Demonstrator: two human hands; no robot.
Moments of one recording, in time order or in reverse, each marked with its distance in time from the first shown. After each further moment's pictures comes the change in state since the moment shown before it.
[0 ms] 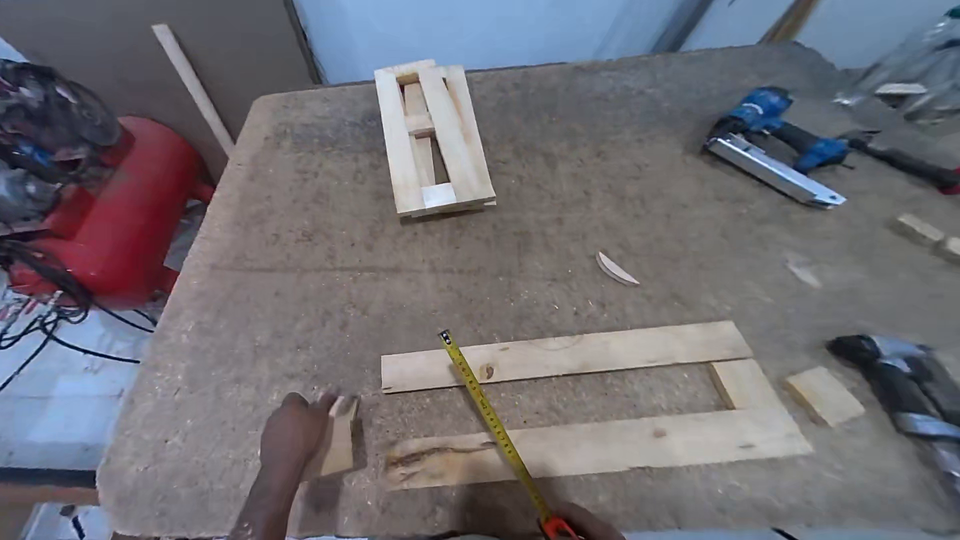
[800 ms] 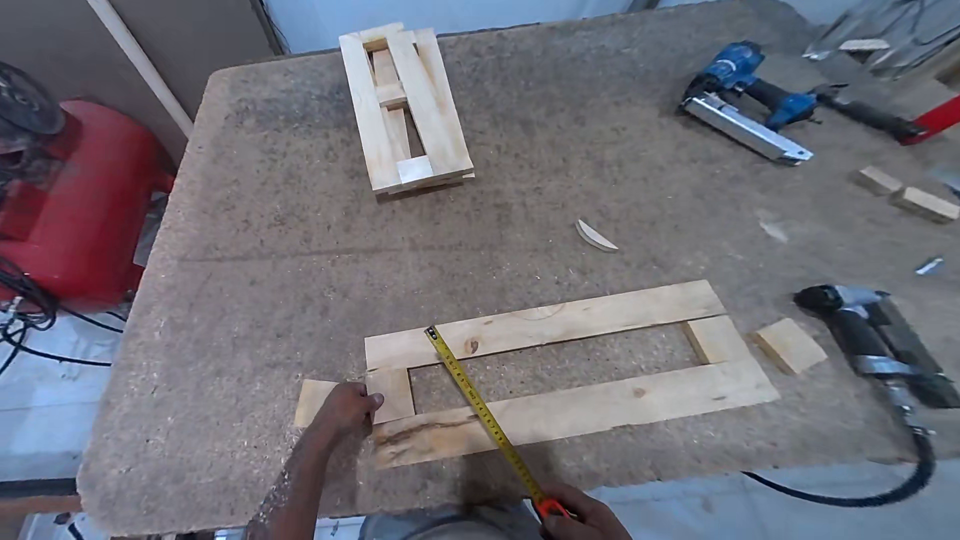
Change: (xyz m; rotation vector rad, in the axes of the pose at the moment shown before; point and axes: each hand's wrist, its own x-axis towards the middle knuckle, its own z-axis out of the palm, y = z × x) left_hand 0.014 0.033 0.067 0.002 -0.534 0.226; right_hand -0.013 0.022 -0.002 -0.036 0.026 0.163
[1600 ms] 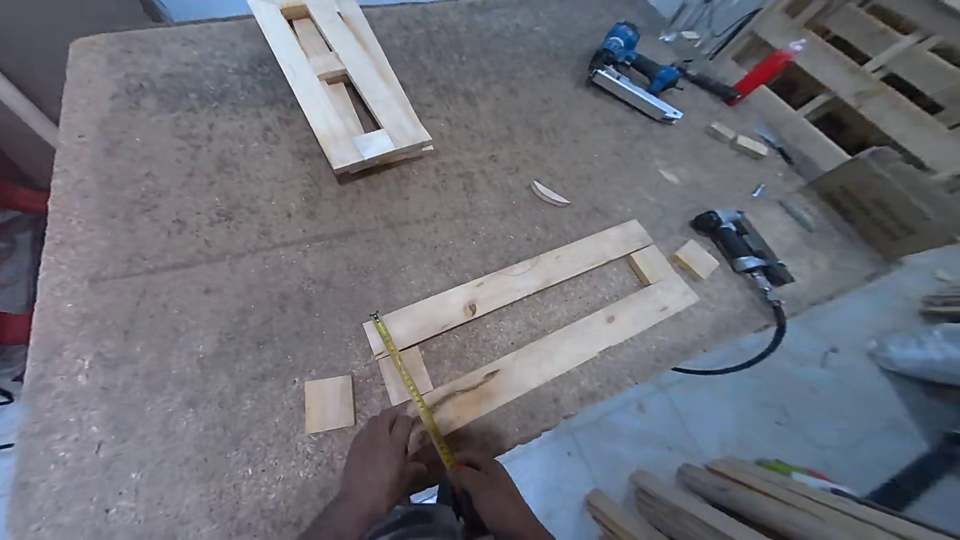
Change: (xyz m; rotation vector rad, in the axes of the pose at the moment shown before) left_hand -0.041 -0.074 0.038 0.593 0.028 0.615; right_hand 0.038 -0.028 0.213 0.193 0.183 0.264
